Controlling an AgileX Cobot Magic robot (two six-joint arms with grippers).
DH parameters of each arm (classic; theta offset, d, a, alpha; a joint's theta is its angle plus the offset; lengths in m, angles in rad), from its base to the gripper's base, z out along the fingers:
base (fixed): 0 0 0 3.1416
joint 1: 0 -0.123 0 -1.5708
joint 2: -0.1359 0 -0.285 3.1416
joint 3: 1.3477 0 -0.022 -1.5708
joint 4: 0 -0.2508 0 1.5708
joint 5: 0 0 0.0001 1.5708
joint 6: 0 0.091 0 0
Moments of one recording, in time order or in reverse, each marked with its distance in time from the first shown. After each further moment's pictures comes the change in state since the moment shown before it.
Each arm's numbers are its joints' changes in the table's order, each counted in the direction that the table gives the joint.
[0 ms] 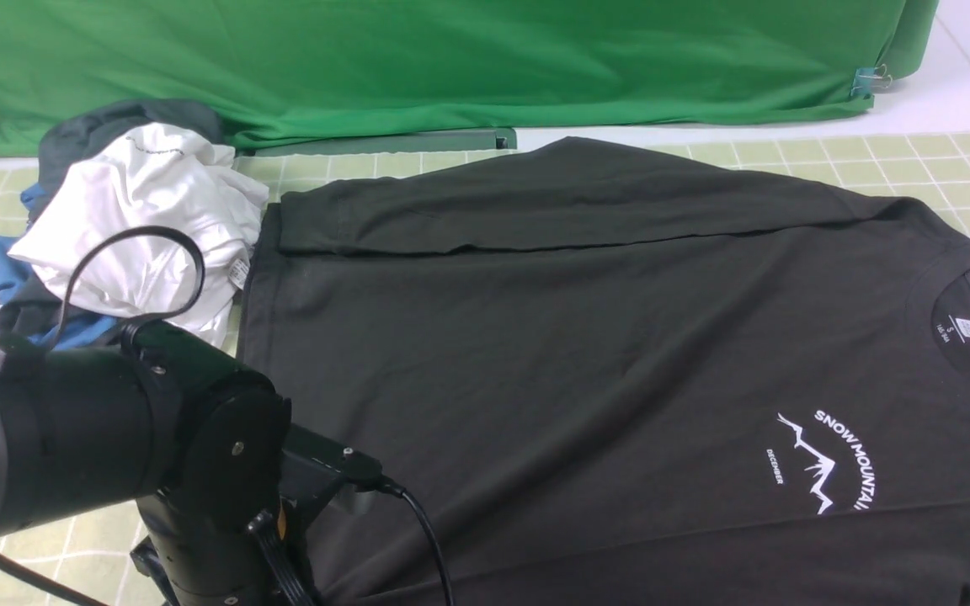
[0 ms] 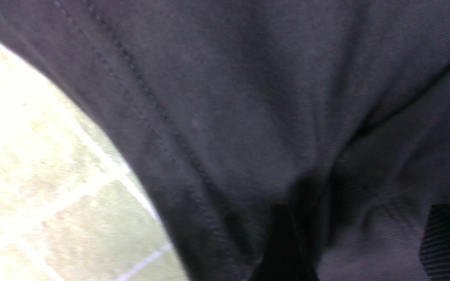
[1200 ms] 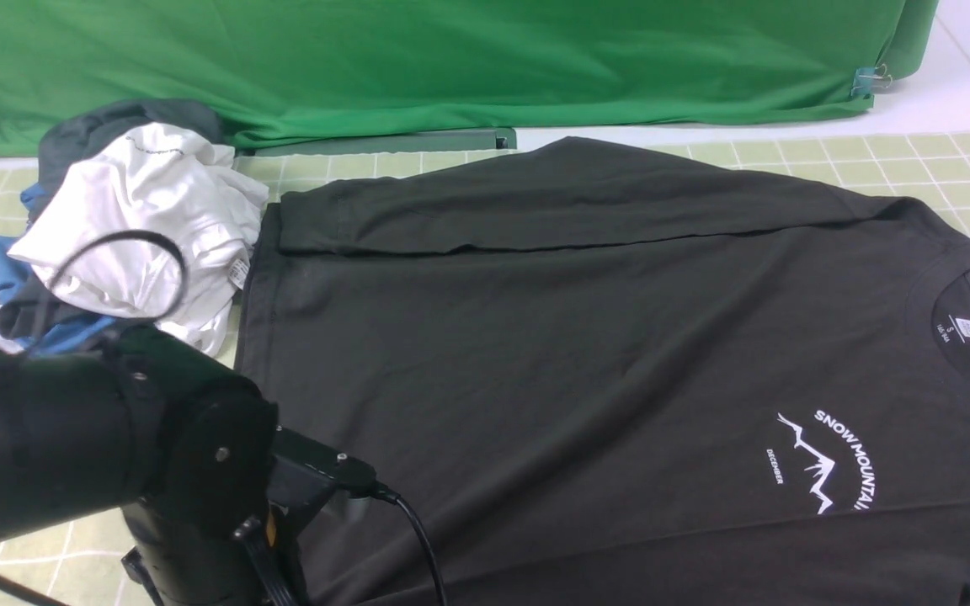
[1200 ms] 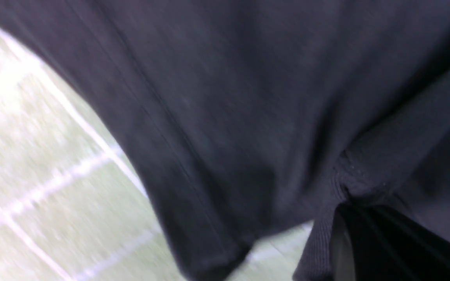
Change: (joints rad) right arm 0.000 0.000 0.000 0.000 0.000 -0.008; left arm 0.000 0.061 0.014 0.048 0.032 0.019
